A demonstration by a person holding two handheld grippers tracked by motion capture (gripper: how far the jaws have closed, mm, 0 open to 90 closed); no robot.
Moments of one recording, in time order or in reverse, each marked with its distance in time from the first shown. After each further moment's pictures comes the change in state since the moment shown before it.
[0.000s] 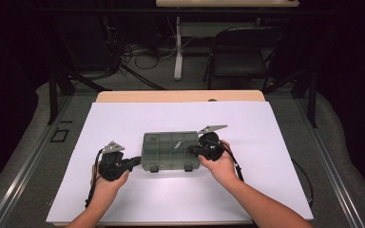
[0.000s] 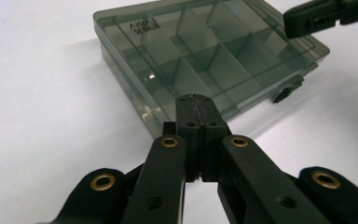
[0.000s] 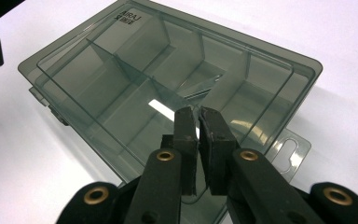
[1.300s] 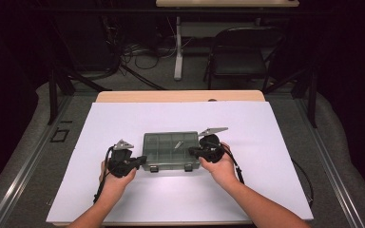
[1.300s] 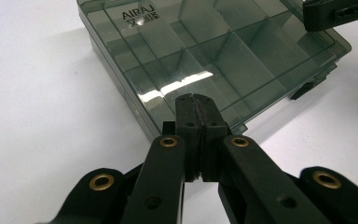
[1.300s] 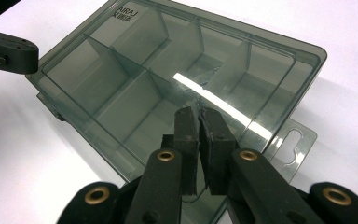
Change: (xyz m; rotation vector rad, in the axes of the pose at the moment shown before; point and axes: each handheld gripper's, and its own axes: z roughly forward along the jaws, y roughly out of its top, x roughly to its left) left arm -0.001 0.003 0.027 0.059 0.017 0.009; right arm -0.002 -0.008 0.004 -0.002 0.008 0.020
